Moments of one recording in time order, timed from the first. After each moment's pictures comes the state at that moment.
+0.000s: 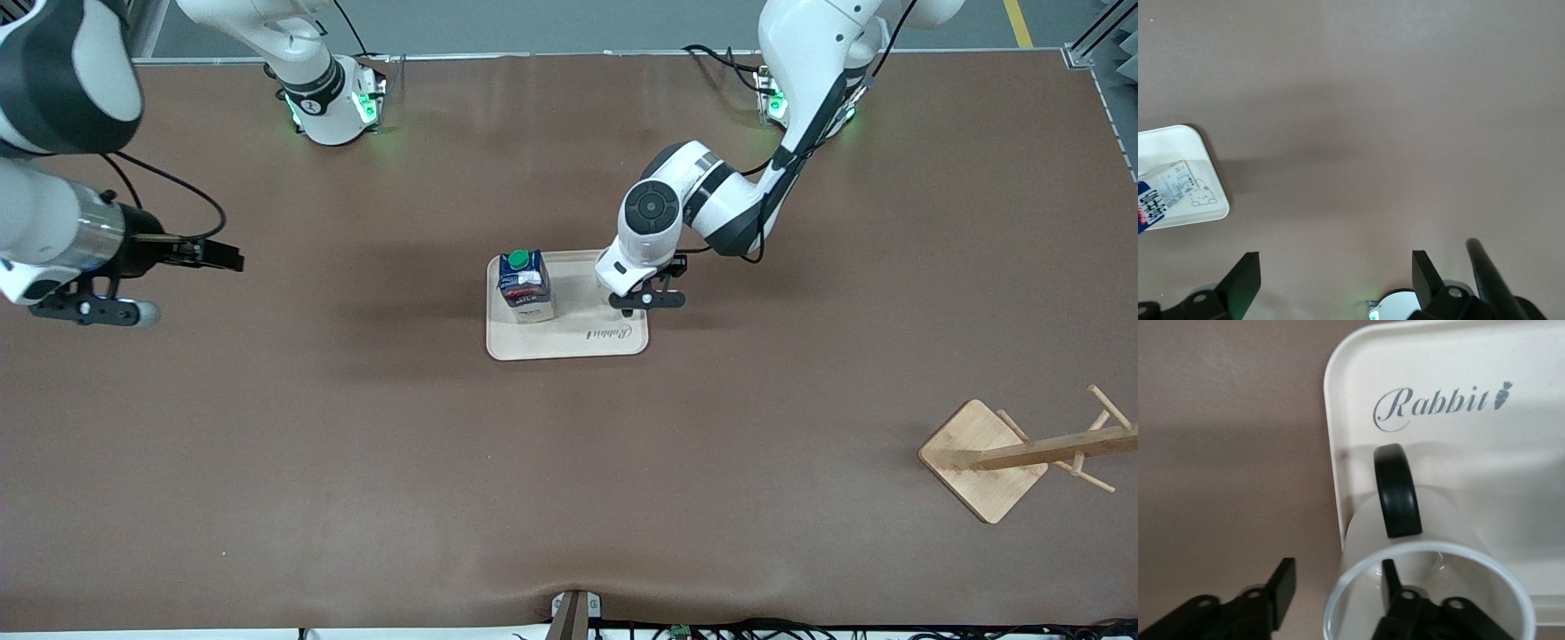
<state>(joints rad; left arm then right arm) -0.54 0.50 -0.22 -1.94 0.05 2.26 -0.74 0.23 0.15 -0.15 -1.57 0.10 1.45 0.21</state>
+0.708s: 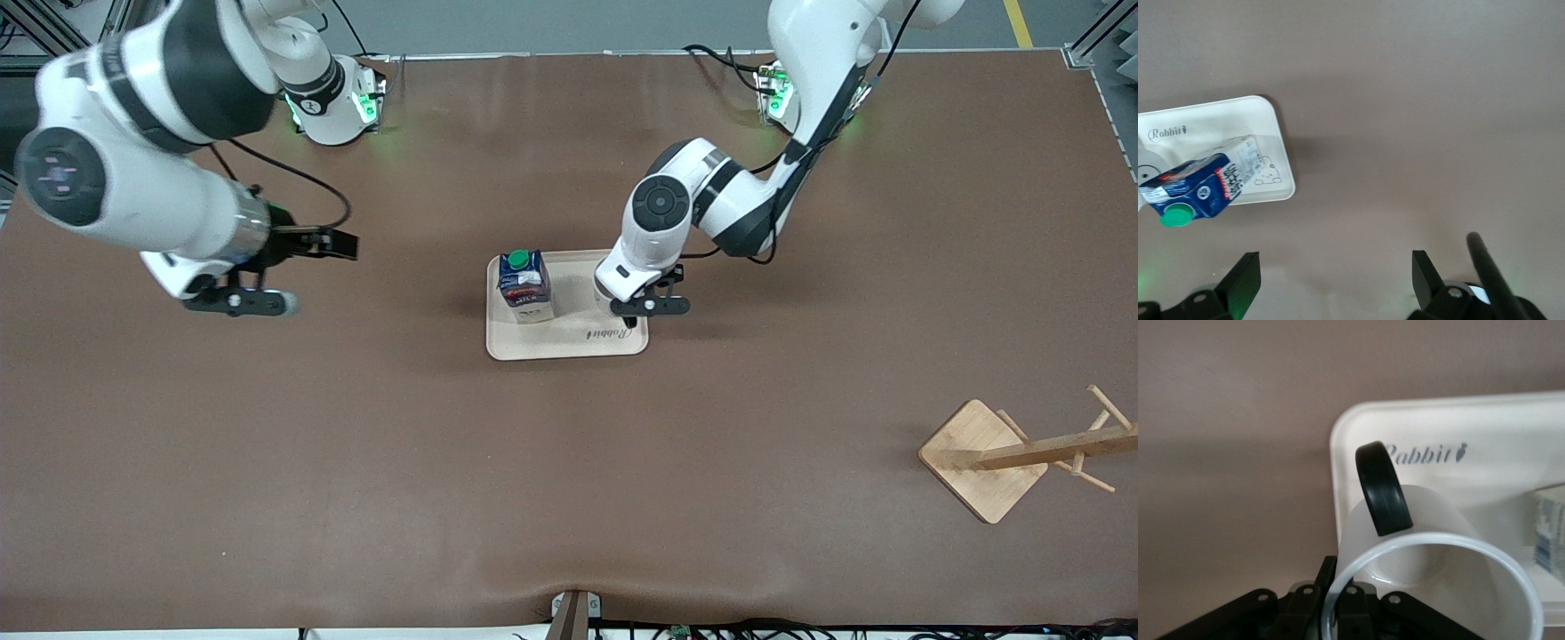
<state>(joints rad) -0.51 0.43 -0.21 -1.88 0.05 2.19 -0.73 0.45 0.19 -0.15 -1.57 0.21 1.51 0.38</state>
